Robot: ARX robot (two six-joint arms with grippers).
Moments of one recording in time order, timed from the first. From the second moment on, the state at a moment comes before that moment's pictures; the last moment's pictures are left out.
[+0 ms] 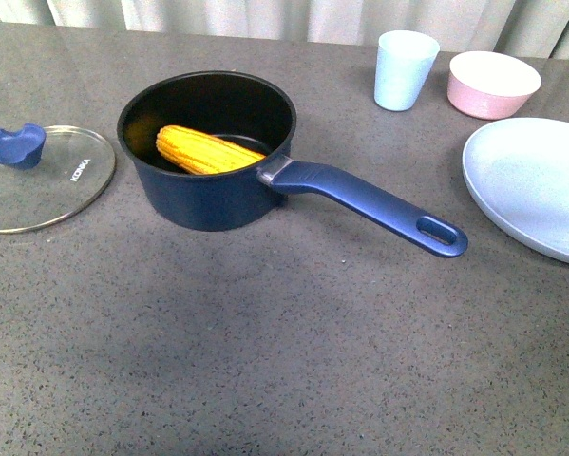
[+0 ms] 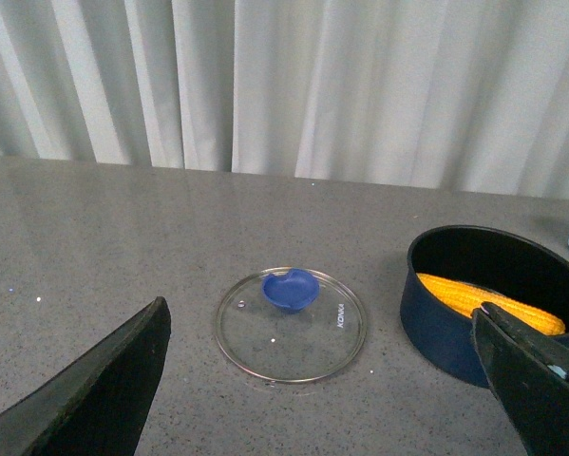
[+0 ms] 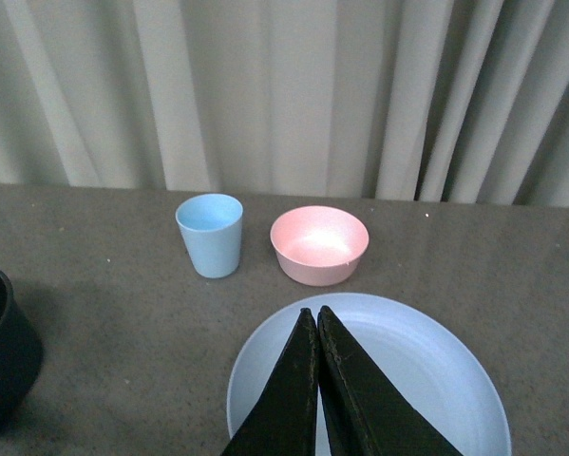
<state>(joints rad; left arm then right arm) 0.00 0.01 0.01 0.00 0.00 0.00 0.12 1.08 0.25 0.82 0.12 0.00</state>
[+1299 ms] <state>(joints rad) 0.00 0.01 0.01 0.00 0.00 0.00 0.00 0.36 0.02 0.35 0.00 0.00</state>
